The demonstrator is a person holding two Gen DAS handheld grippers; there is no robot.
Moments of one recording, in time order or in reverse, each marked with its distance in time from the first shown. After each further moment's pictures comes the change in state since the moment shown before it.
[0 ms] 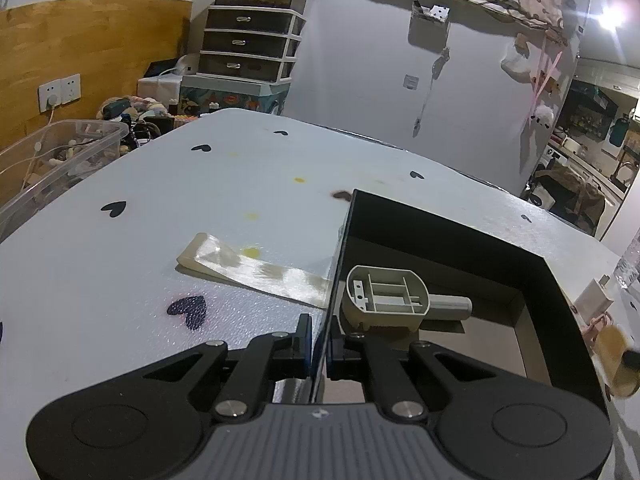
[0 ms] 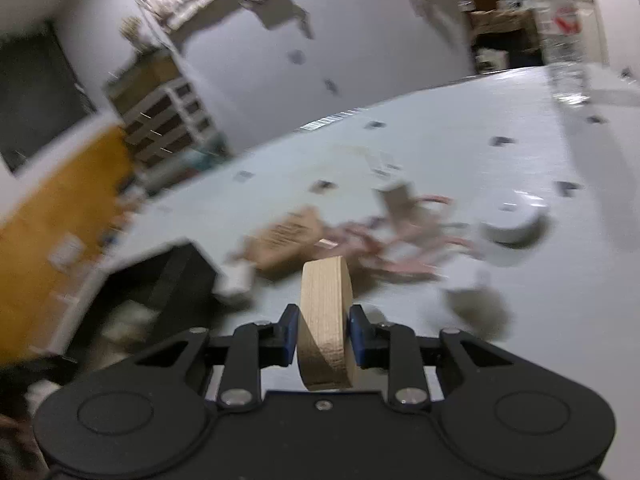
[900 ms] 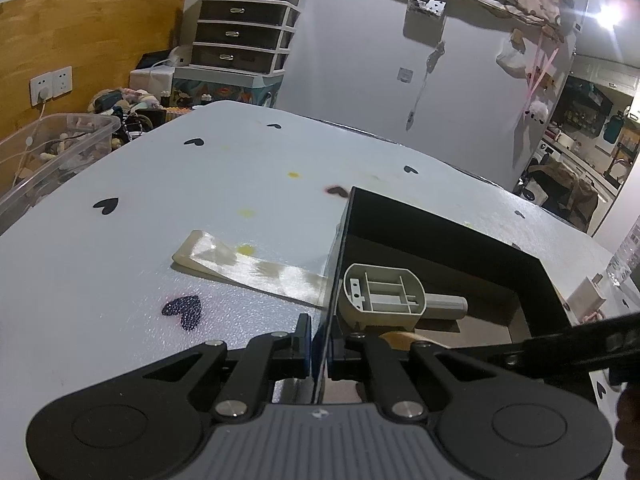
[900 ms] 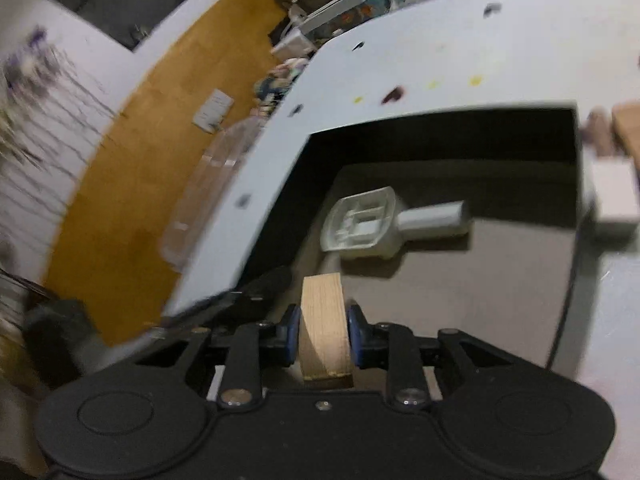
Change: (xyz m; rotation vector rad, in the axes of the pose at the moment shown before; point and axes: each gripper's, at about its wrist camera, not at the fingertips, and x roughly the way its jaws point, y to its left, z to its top) left arm 0.003 0.006 0.005 -0.002 0.032 -0.033; right arm 0.117 0.167 -0.015 -0.129 0.501 0.405
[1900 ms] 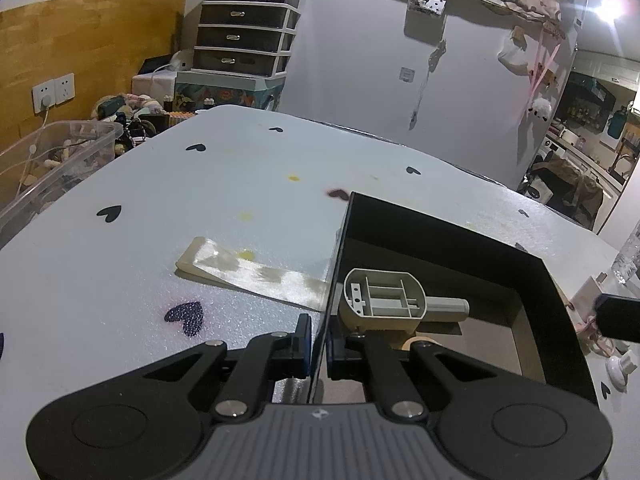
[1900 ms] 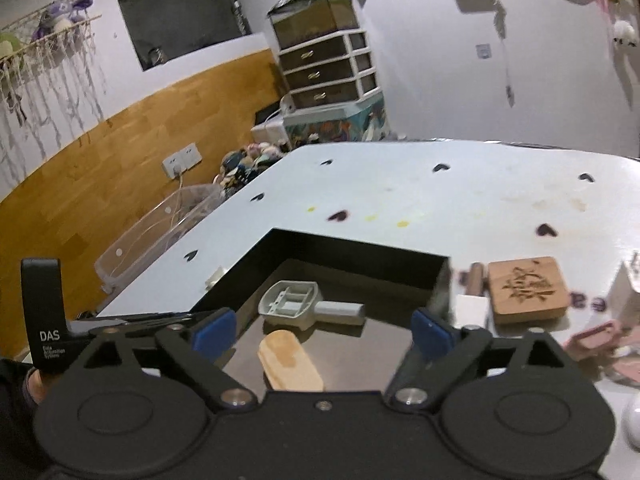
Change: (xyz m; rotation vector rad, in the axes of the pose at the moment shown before) left arm -0.003 -0.005 0.002 0.016 -0.008 0.027; right arm -0.083 0.016 -0.018 -0.262 -0.317 -0.247
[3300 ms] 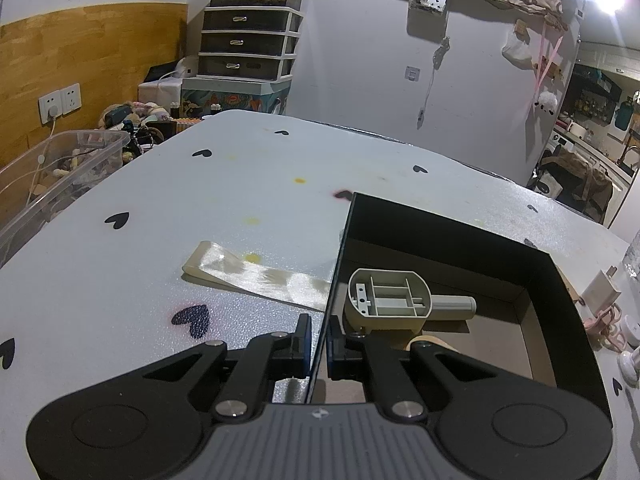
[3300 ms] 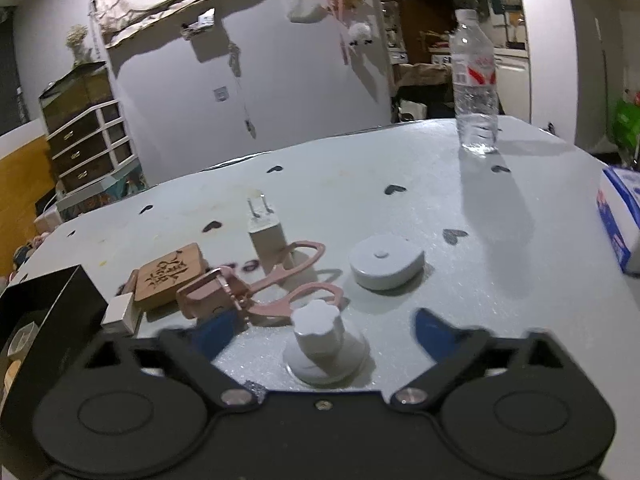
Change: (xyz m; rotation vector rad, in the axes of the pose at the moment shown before) left arm -0.004 -0.009 0.001 0.025 -0.002 0.042; right arm -0.077 -0.147 -0.089 0.288 -0.182 -0.608
